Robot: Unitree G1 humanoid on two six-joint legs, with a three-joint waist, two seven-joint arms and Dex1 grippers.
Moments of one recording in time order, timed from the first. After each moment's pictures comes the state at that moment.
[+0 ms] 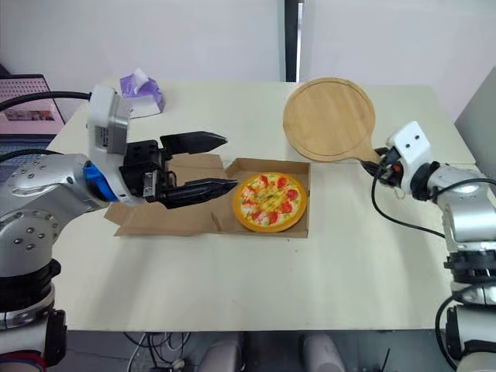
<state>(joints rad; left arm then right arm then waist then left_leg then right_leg) -0.65 0.77 0.10 -0.41 -0.91 0.78 -0.88 -0.50 -0.77 -0.18 -0.04 0.20 0.60 0.75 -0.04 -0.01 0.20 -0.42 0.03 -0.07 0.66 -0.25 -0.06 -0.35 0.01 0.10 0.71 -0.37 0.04</state>
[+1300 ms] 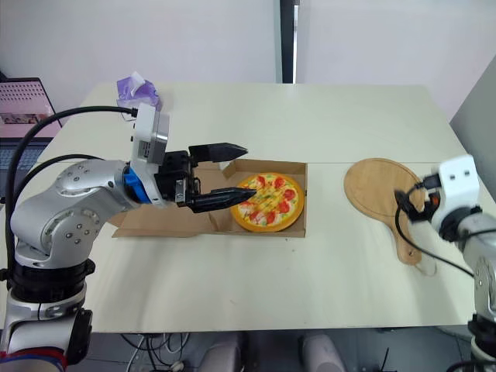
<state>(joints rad) -0.55 0.69 0.06 -0.36 -0.74 0.72 -0.86 -0.33 -0.71 -0.30 -0.41 0.30 0.86 0.51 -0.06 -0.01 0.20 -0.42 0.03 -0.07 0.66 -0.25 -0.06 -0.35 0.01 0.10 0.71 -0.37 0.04</state>
